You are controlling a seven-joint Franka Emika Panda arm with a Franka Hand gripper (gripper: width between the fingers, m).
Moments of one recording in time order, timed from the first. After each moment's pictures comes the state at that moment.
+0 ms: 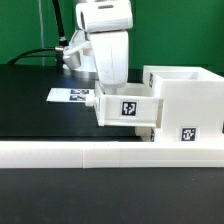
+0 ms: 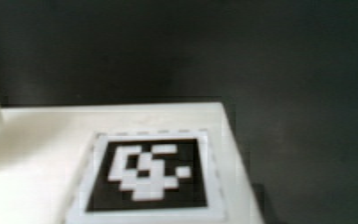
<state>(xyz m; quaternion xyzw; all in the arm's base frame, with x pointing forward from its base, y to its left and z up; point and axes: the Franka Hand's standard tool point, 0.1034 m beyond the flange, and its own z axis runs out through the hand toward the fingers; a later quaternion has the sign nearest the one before) 0.545 -0.007 0.056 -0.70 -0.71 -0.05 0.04</state>
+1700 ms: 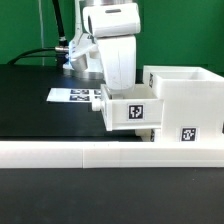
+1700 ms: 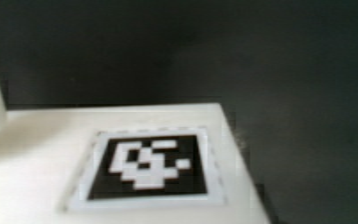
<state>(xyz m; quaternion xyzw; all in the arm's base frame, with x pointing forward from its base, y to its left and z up) 0.548 0.003 0.052 -0.71 -0.70 -0.04 0.05</state>
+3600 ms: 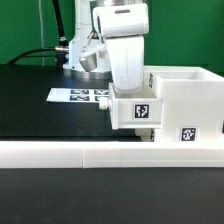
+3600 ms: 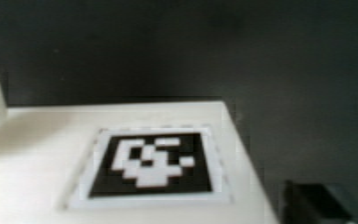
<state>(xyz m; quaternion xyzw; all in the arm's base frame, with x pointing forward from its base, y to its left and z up) 0.546 0.018 0.053 -0.73 -0.68 -0.04 0.05</state>
